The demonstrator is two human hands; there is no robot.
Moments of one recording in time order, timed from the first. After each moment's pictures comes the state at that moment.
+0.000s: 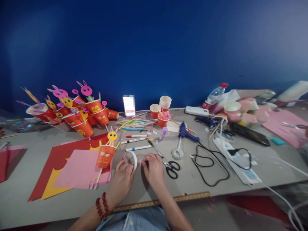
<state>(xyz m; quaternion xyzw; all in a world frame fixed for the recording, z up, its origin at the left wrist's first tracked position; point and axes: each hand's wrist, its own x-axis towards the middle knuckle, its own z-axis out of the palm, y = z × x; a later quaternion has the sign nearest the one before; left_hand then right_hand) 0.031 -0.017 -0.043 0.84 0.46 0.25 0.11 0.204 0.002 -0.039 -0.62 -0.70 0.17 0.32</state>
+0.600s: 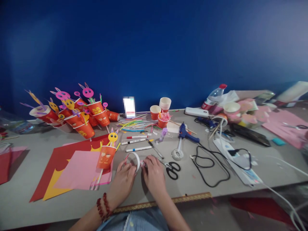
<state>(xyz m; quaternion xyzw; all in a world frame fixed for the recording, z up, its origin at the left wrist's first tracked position) 0.032 -0.016 -0.038 0.86 0.44 0.24 0.07 0.204 -0.015 -0.047 -0.58 -0.74 0.09 0.33</state>
